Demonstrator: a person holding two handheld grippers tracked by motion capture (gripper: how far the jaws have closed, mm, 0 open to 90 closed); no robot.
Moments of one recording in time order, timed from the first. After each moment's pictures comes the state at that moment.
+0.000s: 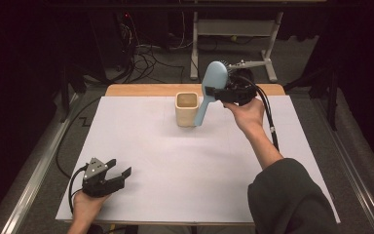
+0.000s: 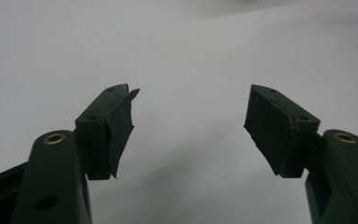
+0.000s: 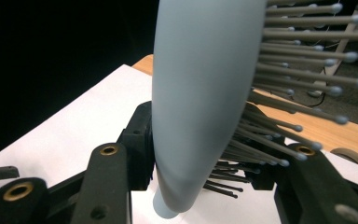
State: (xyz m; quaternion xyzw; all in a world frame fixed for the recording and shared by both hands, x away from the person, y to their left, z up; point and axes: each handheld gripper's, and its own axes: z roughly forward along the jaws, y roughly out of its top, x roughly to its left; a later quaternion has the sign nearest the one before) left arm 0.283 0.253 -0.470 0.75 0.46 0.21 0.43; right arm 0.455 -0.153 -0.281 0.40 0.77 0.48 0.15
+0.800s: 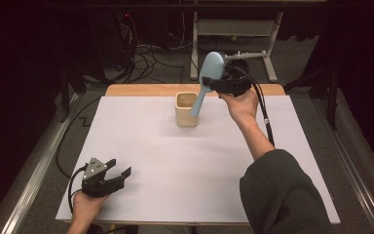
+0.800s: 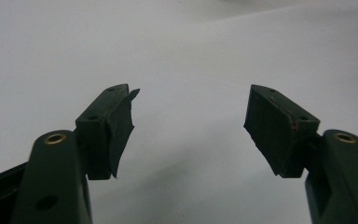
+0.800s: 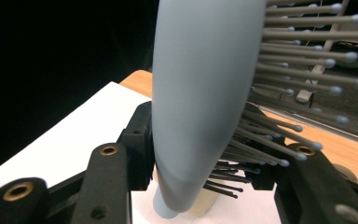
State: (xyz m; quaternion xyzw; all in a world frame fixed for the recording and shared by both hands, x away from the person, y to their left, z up) left arm 0.282 0.254 -0.469 0.74 0.46 0.21 0.43; right arm 0.474 -0.140 -0.272 0.42 0.75 0.49 0.18
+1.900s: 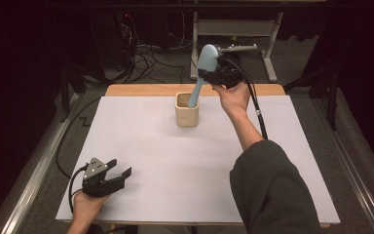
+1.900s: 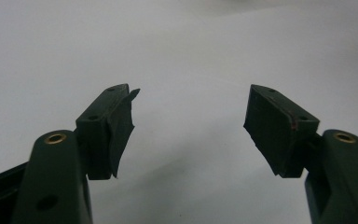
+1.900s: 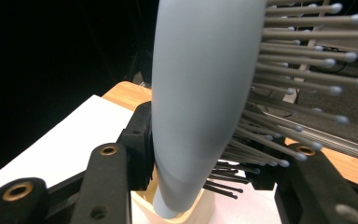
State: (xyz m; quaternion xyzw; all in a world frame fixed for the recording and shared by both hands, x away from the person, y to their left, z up) left arm 0.283 0.253 -0.470 0.75 0.46 0.21 0.43; right arm 0.499 -0.124 -0.270 0.43 0.73 0.48 0.20
